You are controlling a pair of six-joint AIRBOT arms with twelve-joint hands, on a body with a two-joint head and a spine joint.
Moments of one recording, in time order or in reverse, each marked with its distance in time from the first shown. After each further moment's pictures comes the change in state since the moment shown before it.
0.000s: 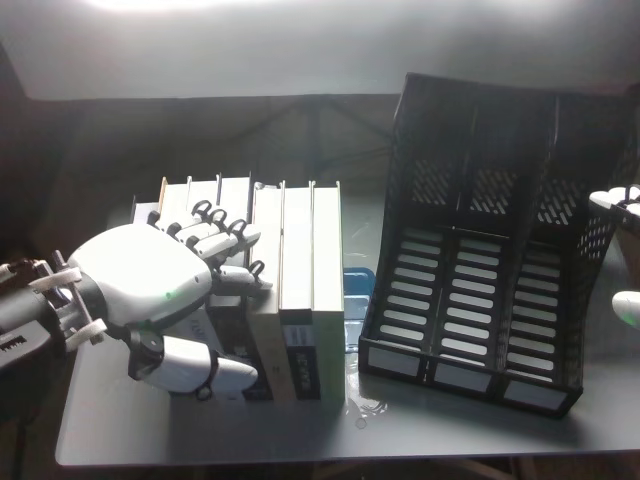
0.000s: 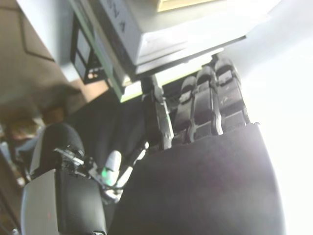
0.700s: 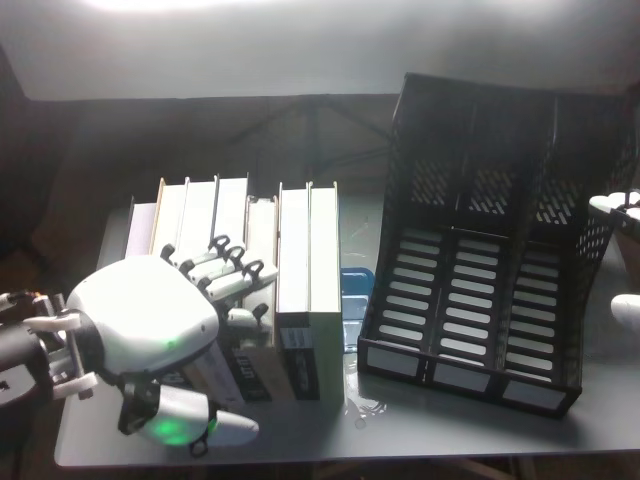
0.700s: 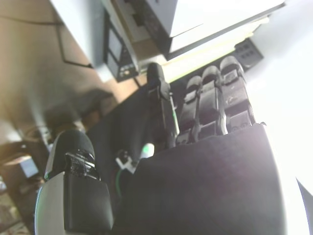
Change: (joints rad) left arm 0.050 0.073 -0.121 0.114 0.001 0.027; right arm -0.012 -0.005 0.000 0.003 0.003 0.020
